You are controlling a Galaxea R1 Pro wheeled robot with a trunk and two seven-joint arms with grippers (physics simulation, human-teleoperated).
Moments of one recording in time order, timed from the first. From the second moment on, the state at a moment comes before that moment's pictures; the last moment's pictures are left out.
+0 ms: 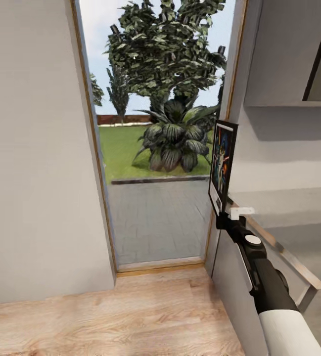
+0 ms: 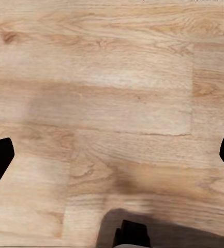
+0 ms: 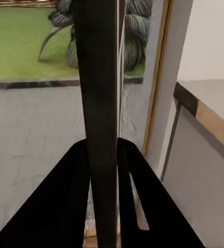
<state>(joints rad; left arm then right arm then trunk) 0.04 0.04 0.23 -0.60 0.00 -0.08 0.00 -0.59 0.00 -0.07 -1.26 0.07 0.37 0.02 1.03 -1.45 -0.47</state>
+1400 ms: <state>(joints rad) 0.04 0.06 0.21 -0.60 0.03 -0.14 -0.02 -0.32 -0.01 0.06 -1.35 0.08 0.36 0.60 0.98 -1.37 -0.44</state>
